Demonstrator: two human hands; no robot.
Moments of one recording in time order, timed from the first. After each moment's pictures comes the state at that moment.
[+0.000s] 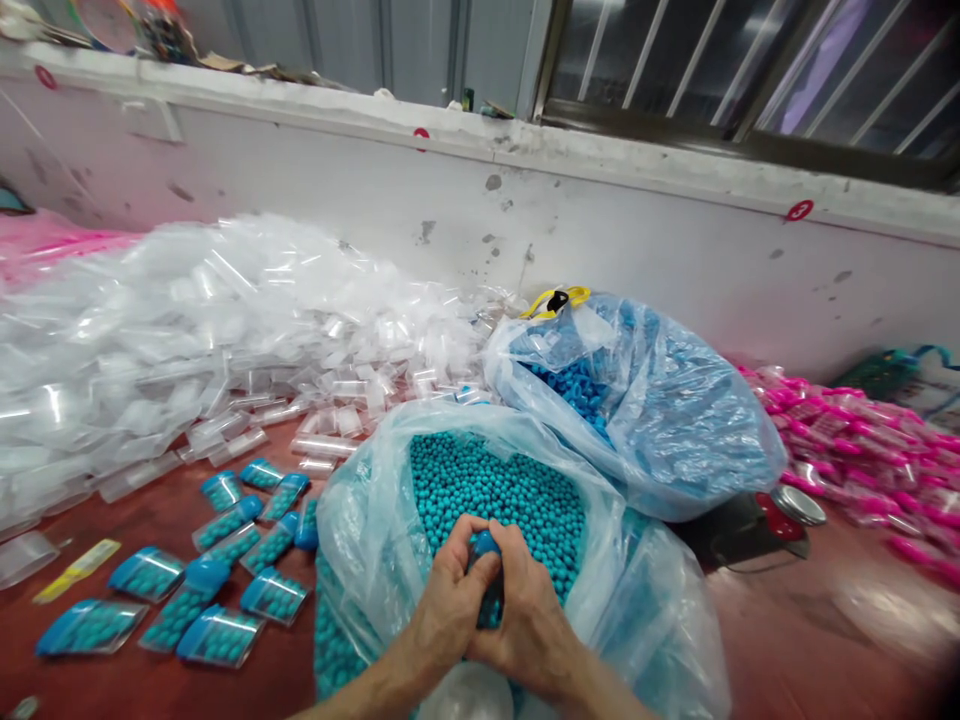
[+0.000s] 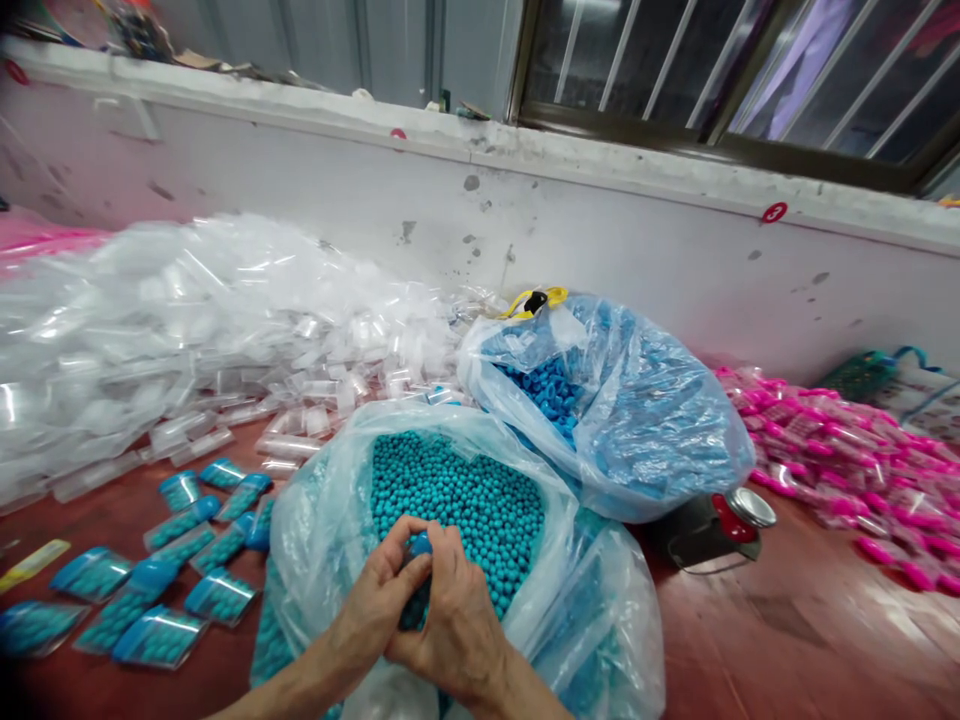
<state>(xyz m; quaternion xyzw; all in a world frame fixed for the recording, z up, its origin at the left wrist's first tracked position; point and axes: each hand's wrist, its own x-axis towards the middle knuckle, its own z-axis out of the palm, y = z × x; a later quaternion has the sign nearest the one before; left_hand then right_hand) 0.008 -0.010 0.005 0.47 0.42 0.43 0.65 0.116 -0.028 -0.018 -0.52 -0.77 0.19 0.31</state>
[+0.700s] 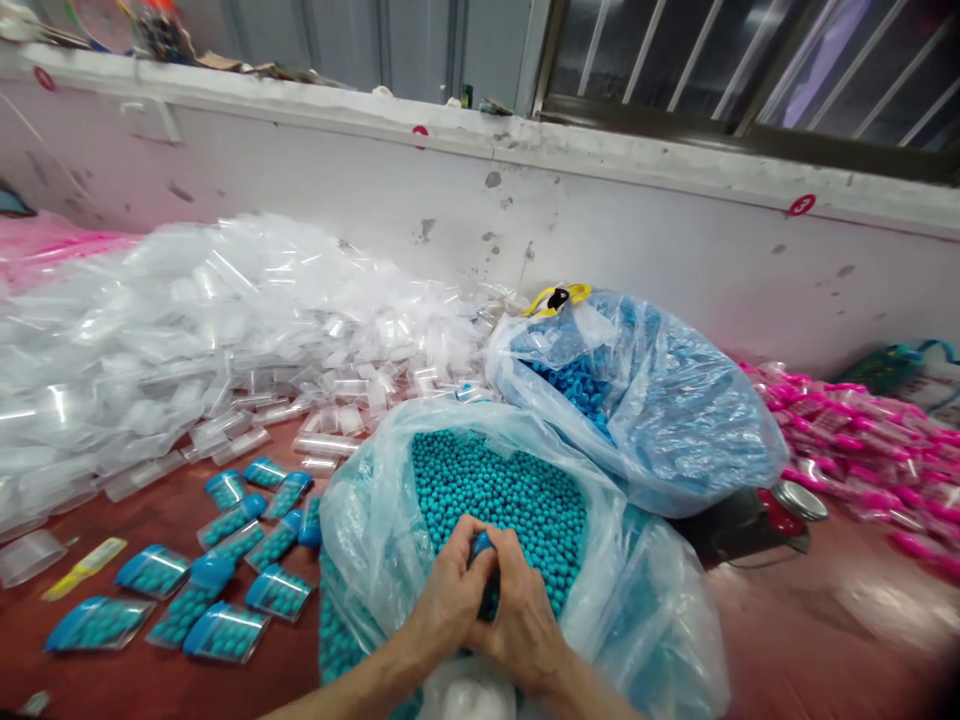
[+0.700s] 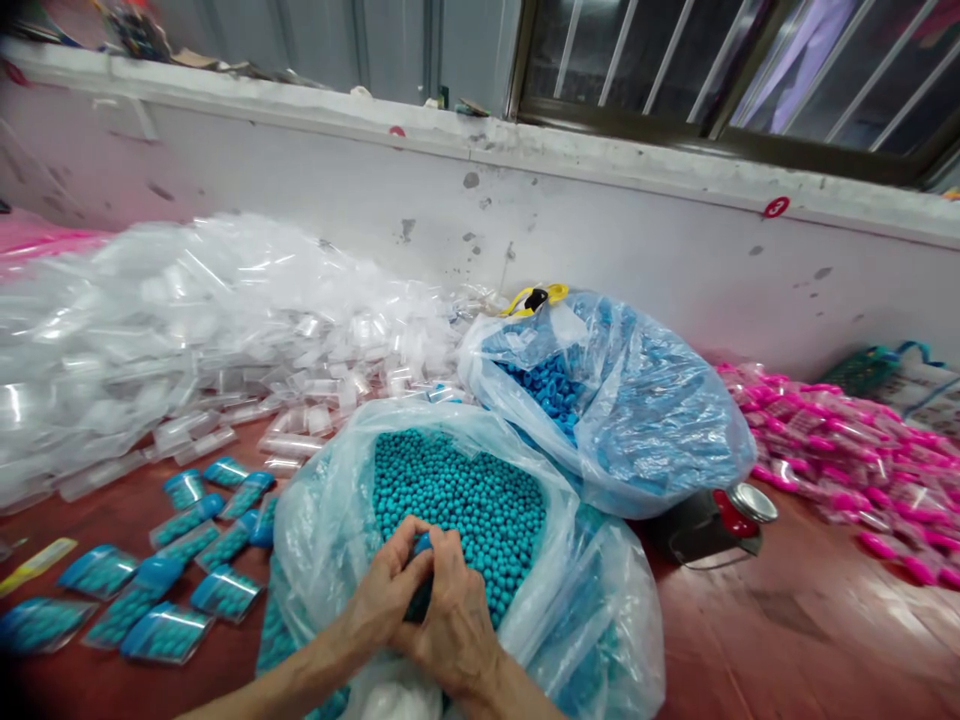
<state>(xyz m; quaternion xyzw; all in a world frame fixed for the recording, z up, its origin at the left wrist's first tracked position) 0.005 -0.003 -0.009 0.49 0.45 0.43 0.61 0.110 -0.027 -0.026 -0.55 -0.73 0.24 0.32</state>
